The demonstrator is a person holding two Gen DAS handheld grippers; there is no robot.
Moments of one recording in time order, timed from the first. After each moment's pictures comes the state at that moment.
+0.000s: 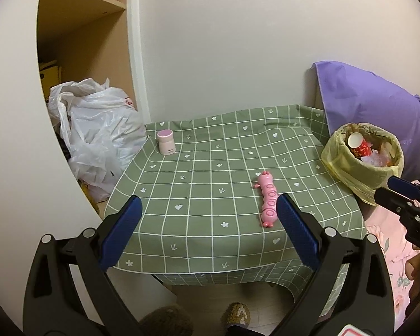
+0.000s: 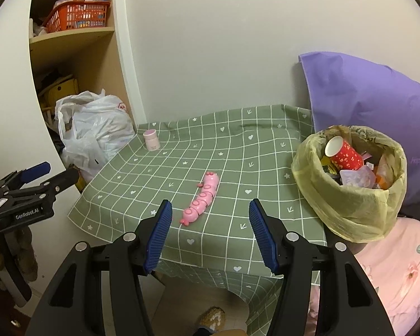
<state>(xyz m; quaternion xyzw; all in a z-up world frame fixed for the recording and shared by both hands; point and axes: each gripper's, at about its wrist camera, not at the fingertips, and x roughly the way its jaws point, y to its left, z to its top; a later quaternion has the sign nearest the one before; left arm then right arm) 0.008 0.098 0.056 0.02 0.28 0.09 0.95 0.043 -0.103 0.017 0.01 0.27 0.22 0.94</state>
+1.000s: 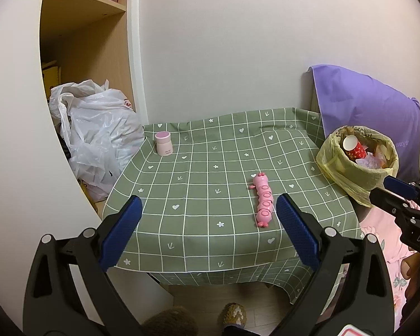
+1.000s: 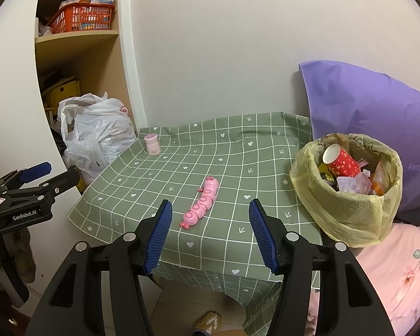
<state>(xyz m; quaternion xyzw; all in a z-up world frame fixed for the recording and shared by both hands) 0.002 0.099 0.059 0.01 0.28 0.08 0.96 0.036 -0.103 0.022 0.00 0.26 0.22 0.94</state>
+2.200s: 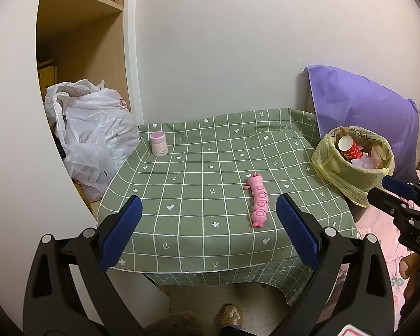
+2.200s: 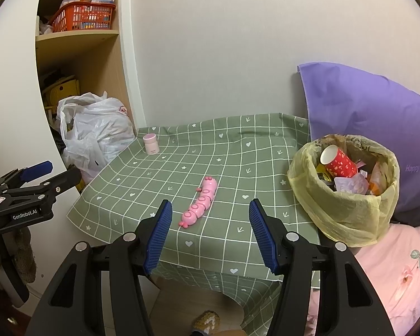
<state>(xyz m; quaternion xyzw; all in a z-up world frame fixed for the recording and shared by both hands) -0.001 0.094 0.058 0.00 0.28 0.07 0.96 0.035 -0.107 0.024 0.00 0.26 0.21 0.94</state>
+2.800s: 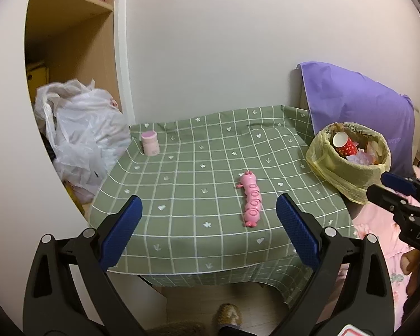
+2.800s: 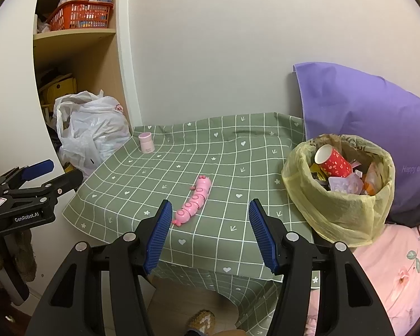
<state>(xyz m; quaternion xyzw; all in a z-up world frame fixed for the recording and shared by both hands) 0.006 0.087 0.049 0.00 0.28 0.05 0.96 0.039 -0.117 0.020 -0.01 0.26 0.21 0.94</state>
